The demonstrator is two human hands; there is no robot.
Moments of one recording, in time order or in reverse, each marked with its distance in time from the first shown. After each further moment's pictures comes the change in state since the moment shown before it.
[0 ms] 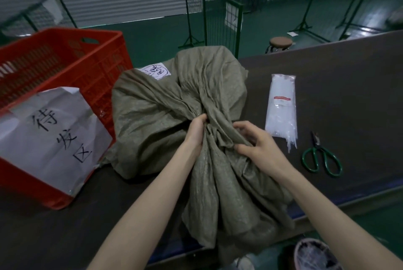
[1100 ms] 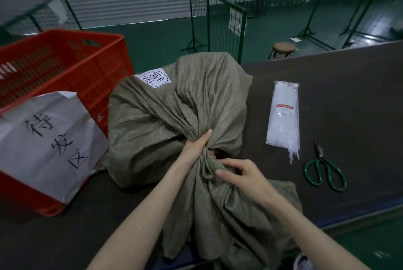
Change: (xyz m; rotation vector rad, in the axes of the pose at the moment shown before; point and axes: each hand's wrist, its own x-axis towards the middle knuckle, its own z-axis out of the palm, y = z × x) left_hand 0.005 -0.022 -0.022 0.101 0.060 0.145; right_hand -0.007 0.027 0.028 0.097 -0.190 0.092
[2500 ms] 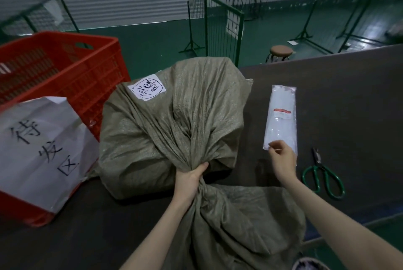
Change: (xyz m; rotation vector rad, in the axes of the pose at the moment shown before) left_hand -0.007 -0.059 -0.022 0.092 0.138 0.382; right_hand 0.054 0.097 -0.107 -0.263 0.799 0.230
